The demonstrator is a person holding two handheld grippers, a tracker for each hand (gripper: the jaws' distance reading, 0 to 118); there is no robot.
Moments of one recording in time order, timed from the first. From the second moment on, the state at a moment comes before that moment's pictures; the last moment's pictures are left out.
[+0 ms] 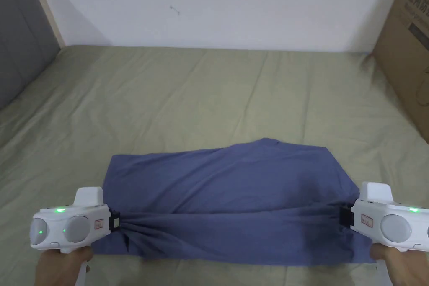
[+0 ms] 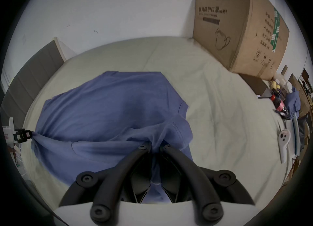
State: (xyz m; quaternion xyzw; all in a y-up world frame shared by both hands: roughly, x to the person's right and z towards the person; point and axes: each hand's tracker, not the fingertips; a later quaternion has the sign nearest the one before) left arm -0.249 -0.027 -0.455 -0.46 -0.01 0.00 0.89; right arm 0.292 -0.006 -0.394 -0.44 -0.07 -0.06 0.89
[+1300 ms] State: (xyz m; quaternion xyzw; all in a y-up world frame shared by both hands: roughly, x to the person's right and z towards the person) left arm -0.206 0.151 -0.260 -0.10 -0.01 -0.02 0.99; right arm 0.204 0.180 -0.198 -0.11 -0.08 0.04 0.99
